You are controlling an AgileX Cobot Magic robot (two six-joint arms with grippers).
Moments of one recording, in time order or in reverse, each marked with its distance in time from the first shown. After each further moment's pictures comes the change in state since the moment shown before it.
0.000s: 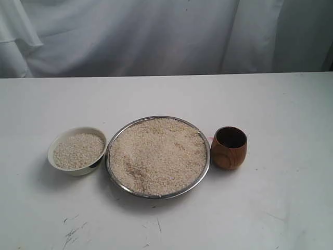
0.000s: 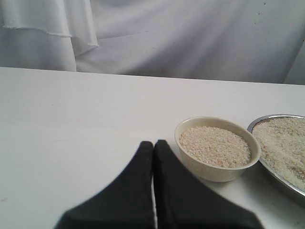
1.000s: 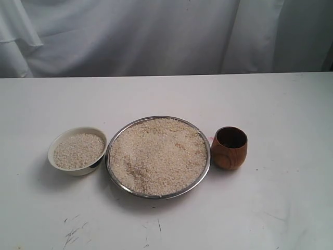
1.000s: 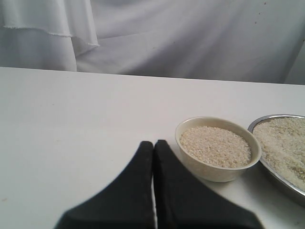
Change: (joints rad) left arm 0.000 0.000 0.000 0.000 0.000 0.000; right arm 0.000 0.068 -0.078 0.440 -0.829 0.045
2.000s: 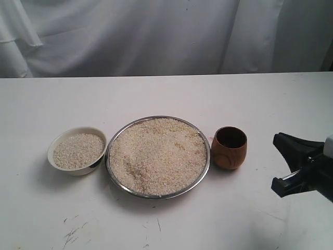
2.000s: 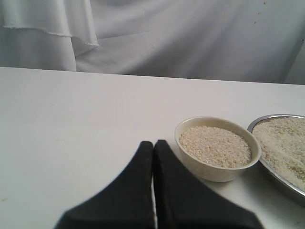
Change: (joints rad) left arm 0.000 0.000 0.000 0.000 0.000 0.000; right arm 0.000 1.461 -0.039 -0.861 -0.679 0.010
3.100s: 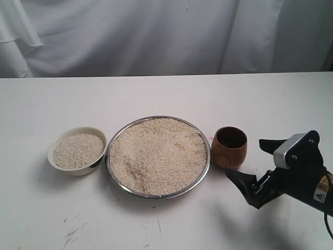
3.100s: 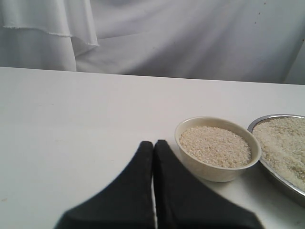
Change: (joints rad) left arm 0.000 0.000 0.000 0.000 0.000 0.000; right arm -0.021 0.405 -0.215 -0.226 0.005 -0.164
